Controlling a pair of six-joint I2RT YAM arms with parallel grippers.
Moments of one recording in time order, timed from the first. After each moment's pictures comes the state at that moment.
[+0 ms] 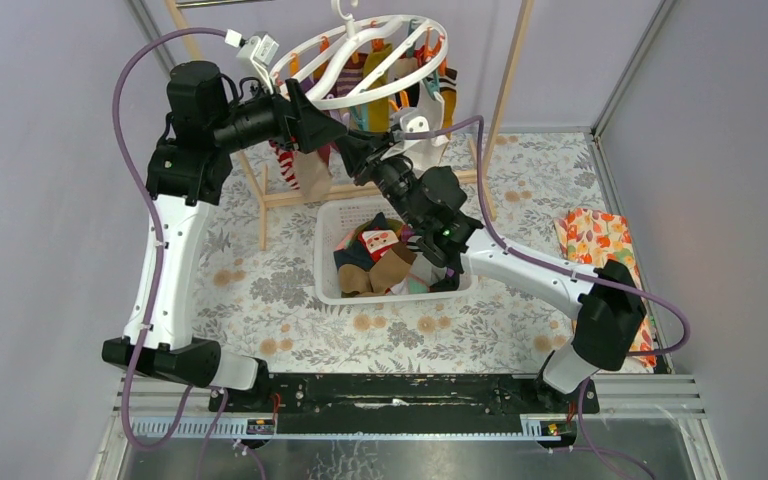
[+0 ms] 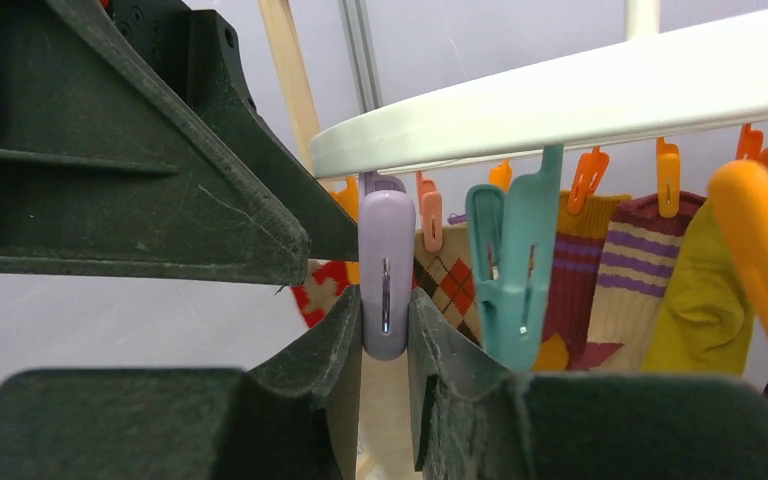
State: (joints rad) left arm -0.15 1.41 1.89 -0.67 0.74 -0.34; right arm 0.94 1.60 1.33 0.69 0.20 0.10
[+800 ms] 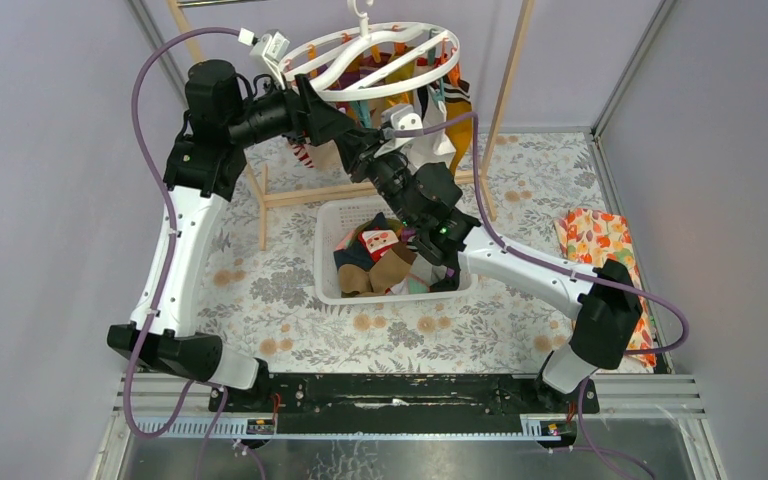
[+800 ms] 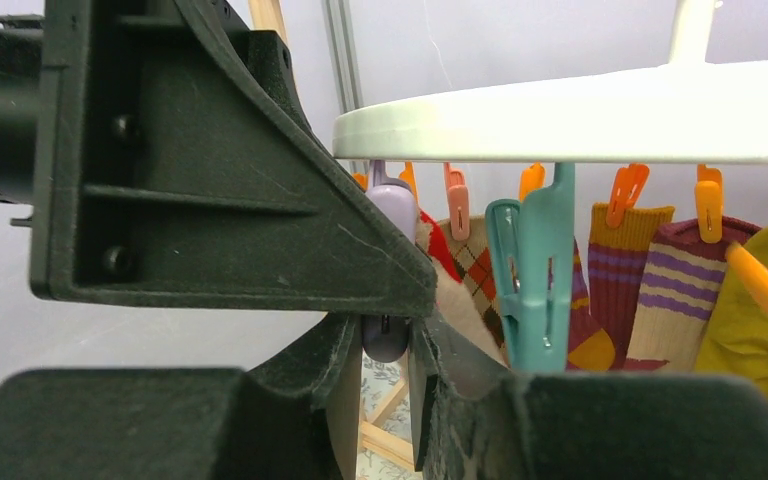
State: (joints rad) left arm -0.18 1.45 1.85 -0.54 0.74 -0.40; right arm 0.96 1.62 1.39 0.64 0.25 0.02
